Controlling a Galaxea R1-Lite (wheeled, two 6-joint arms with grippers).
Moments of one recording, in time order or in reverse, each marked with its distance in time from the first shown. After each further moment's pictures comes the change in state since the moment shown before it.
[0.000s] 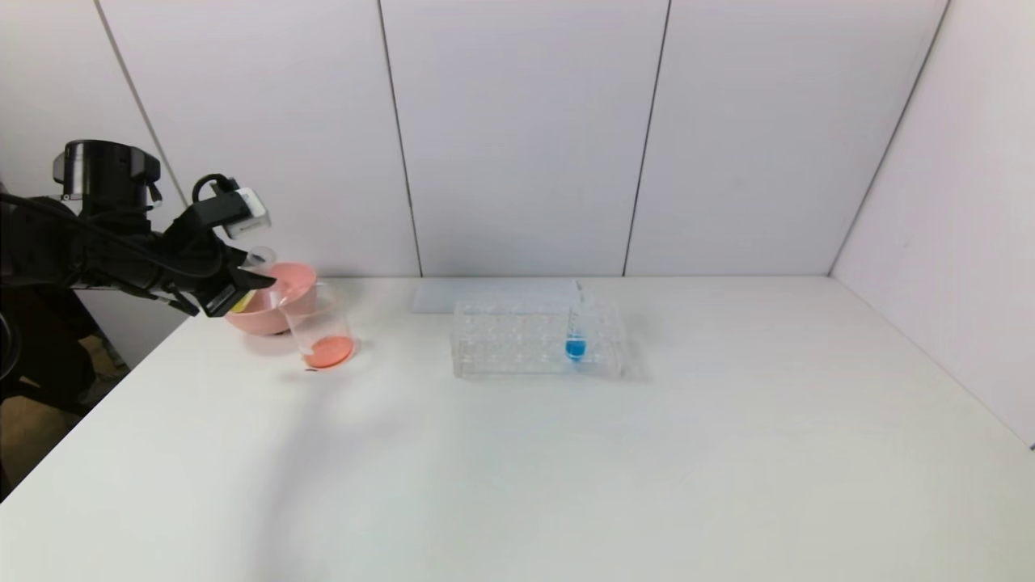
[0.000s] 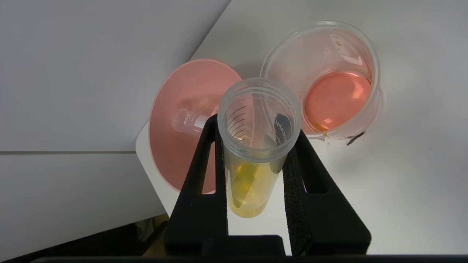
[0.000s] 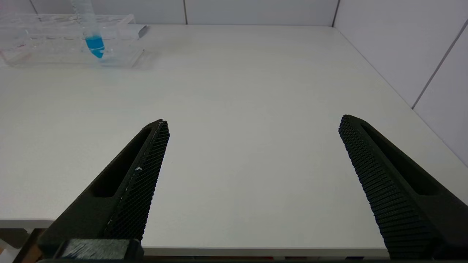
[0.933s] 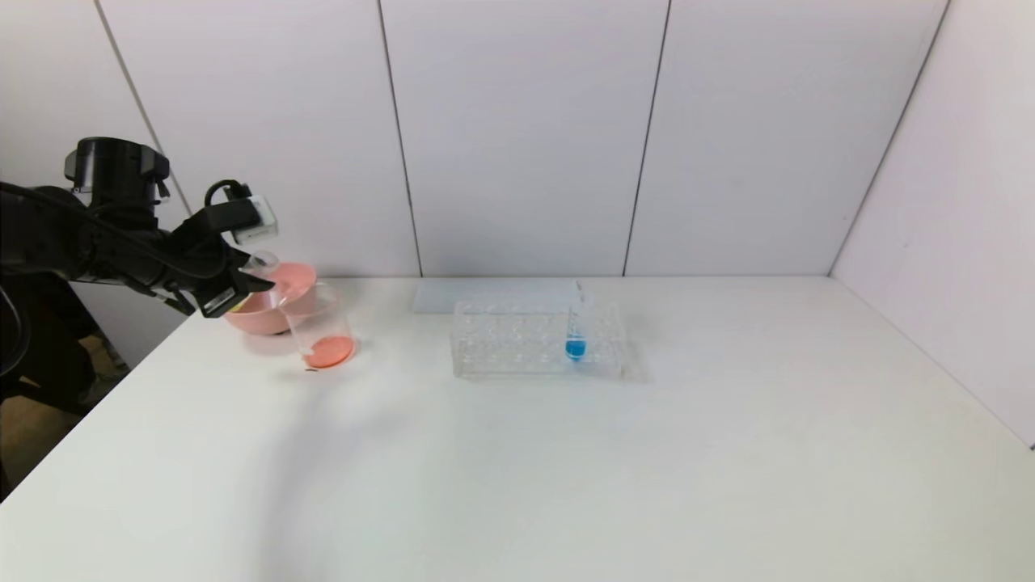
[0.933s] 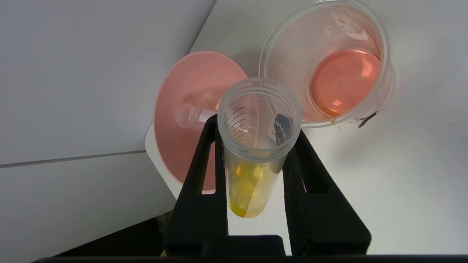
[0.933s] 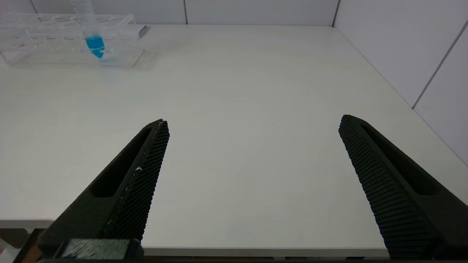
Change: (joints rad) left arm -0.009 0.028 -0.070 0.090 0.039 0.102; right arm 0.000 0.000 0.000 0.000 0.000 0.000
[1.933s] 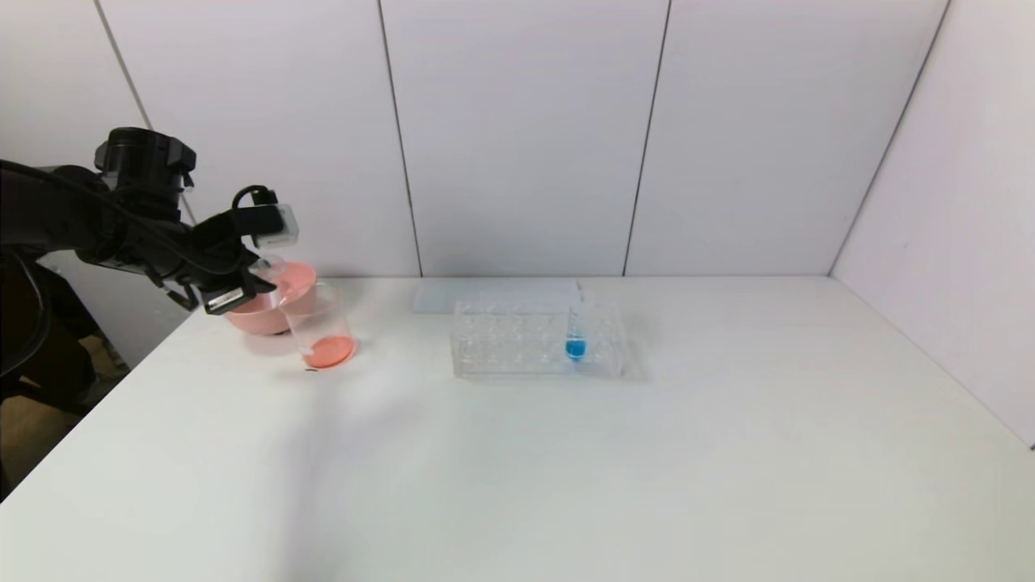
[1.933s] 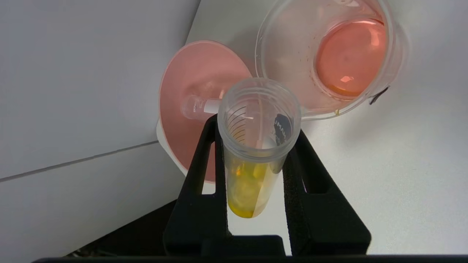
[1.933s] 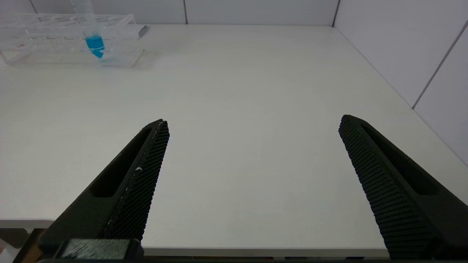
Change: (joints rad) left arm -0.050 0.035 -0.114 0.140 0.135 0.110; right arm 0.000 0.000 0.000 0.000 0.000 0.000
